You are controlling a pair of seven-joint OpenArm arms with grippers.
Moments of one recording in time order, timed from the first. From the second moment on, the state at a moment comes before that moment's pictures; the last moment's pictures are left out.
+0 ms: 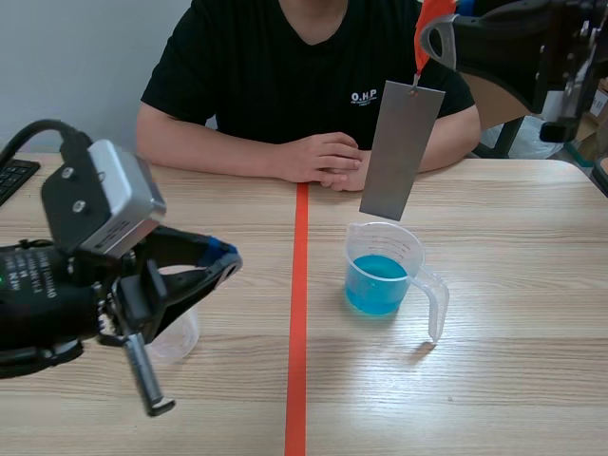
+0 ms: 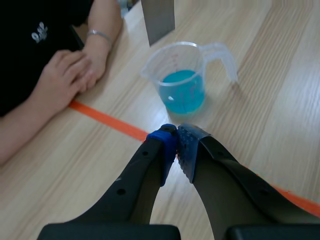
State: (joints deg) left arm 18.0 -39.2 19.1 111.1 -4.7 -24.0 -3.9; right arm 3.4 49.1 -4.9 108.7 38.5 45.4 -6.4
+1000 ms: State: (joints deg) left arm -5.8 -14.9 30.3 84.9 7.5 -24.5 0.7; right arm 3.4 49.1 -4.9 108.7 38.5 45.4 -6.4
